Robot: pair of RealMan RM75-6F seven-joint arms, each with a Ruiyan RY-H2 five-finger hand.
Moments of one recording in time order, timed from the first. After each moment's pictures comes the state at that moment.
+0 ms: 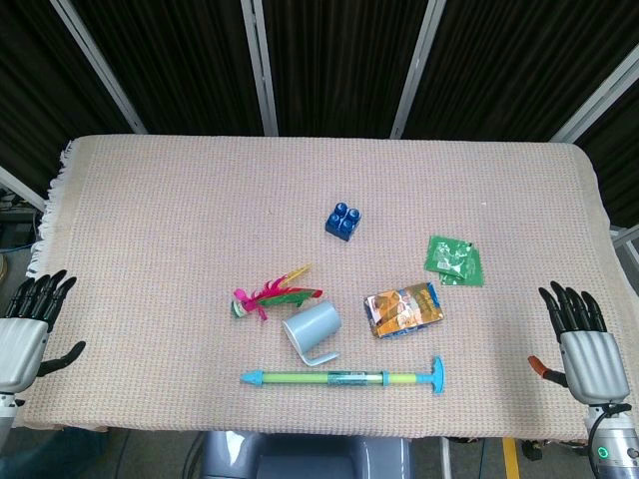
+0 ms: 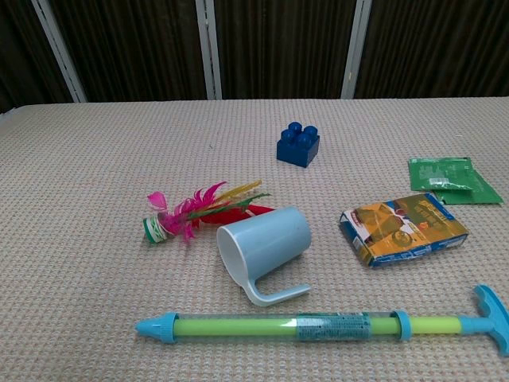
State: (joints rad) left arm -0.12 -1.13 0.00 -1.59 1.56 1.47 0.06; right arm 0.09 -1.14 0.05 -1.60 -1.53 1.48 -0.12
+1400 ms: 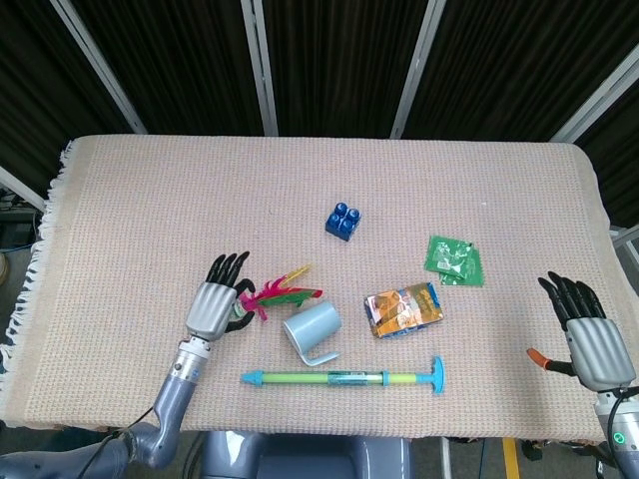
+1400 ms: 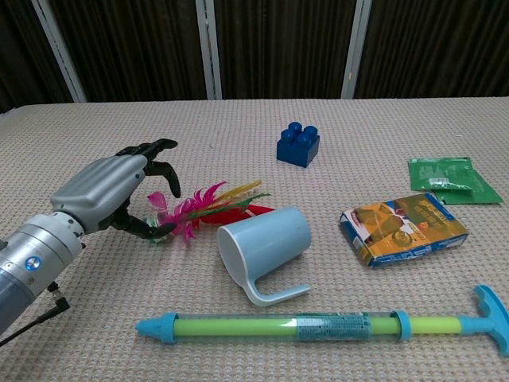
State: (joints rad) left arm -0.50 -1.96 -0.18 -1.11 1.45 1.21 0.21; right arm 0.14 -1.08 0.05 -1.55 -1.55 1.40 0.14
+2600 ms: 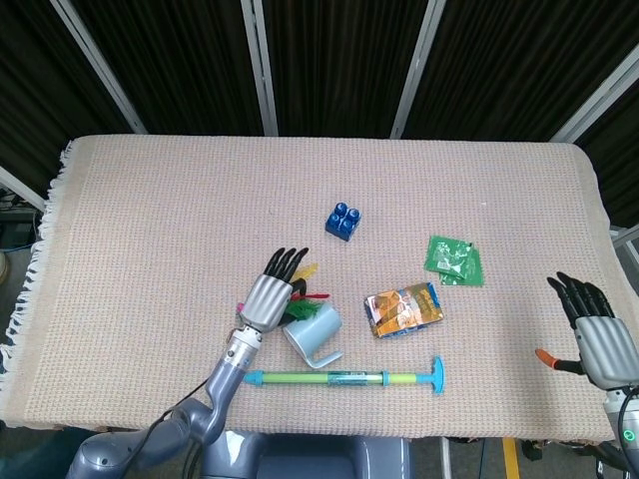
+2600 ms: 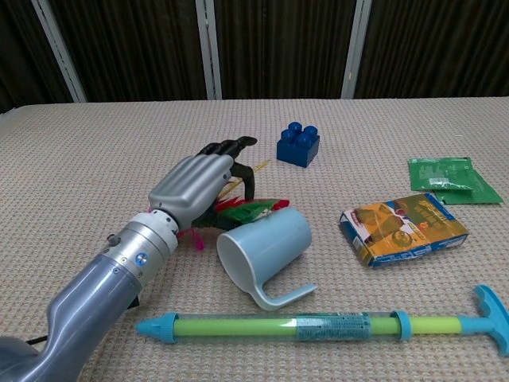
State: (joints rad) left arm -0.74 -2.27 -0.19 -0.62 1.51 1.25 -0.06; right arm 0.15 -1.04 0.04 -1.55 -1.51 1.36 0.19
